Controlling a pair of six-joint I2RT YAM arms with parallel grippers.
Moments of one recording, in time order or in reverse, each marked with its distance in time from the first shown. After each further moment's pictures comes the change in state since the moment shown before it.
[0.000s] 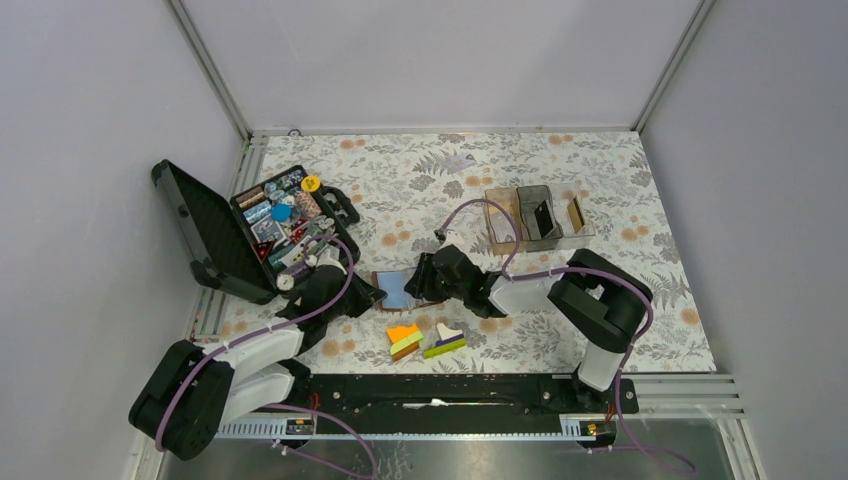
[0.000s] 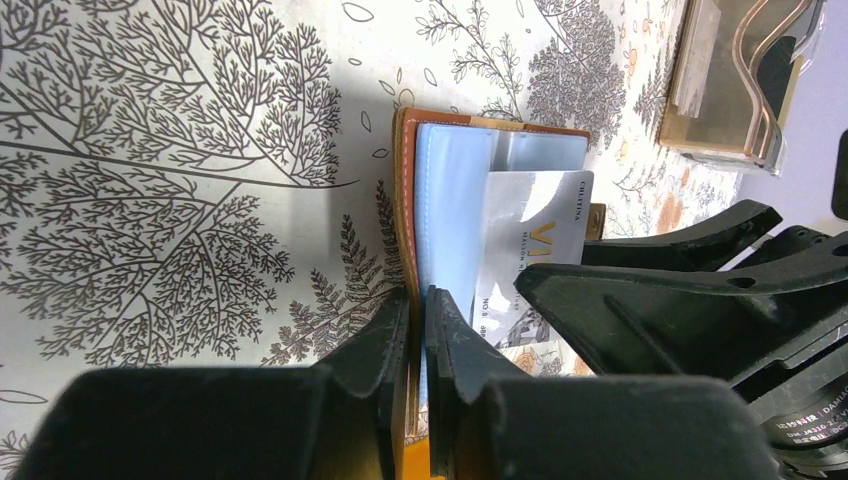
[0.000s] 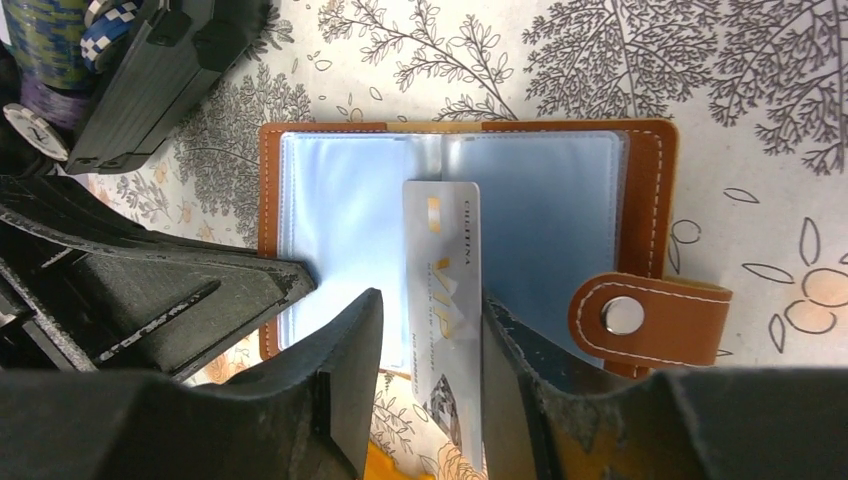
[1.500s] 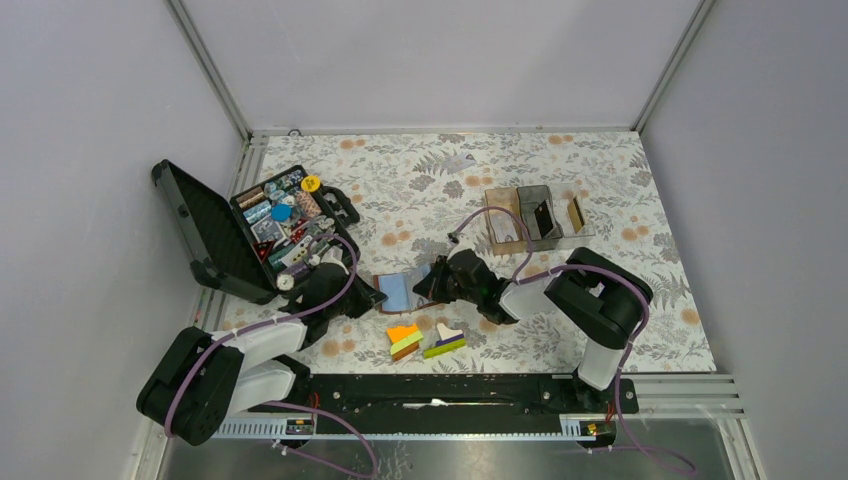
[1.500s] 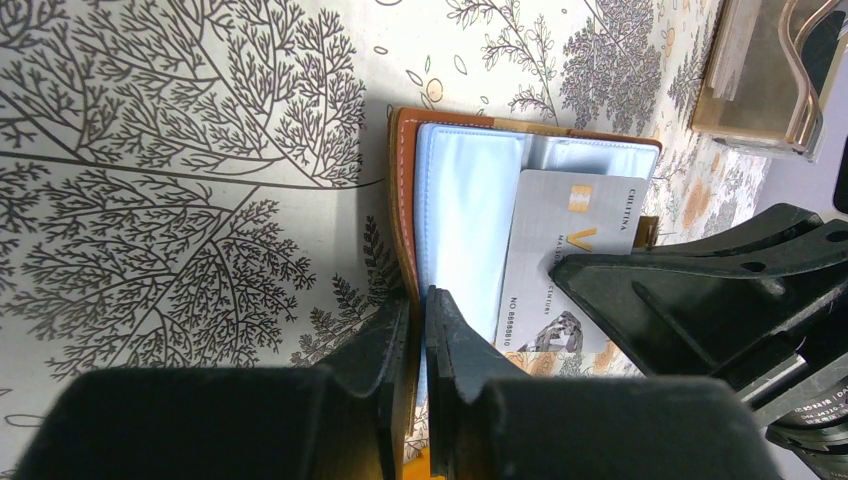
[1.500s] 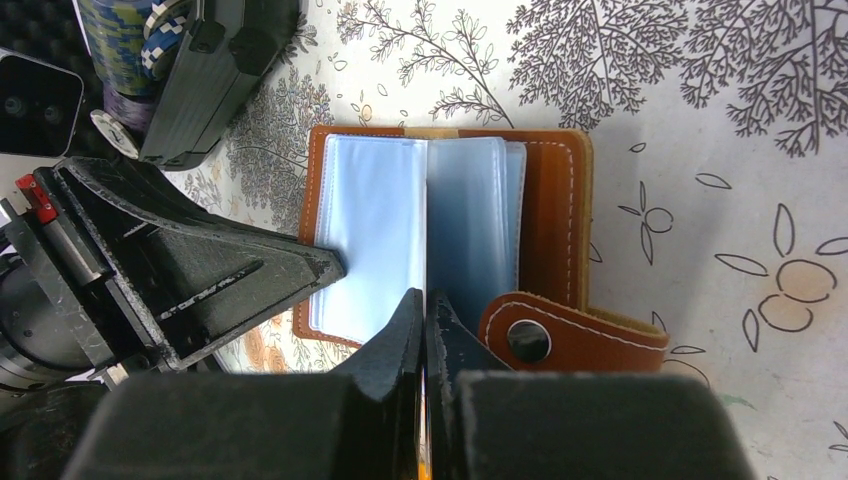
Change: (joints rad) left arm 0.028 0.083 0.012 0.018 0.053 0.037; right arm -0.054 0.011 -0.134 0.247 -0.100 0.066
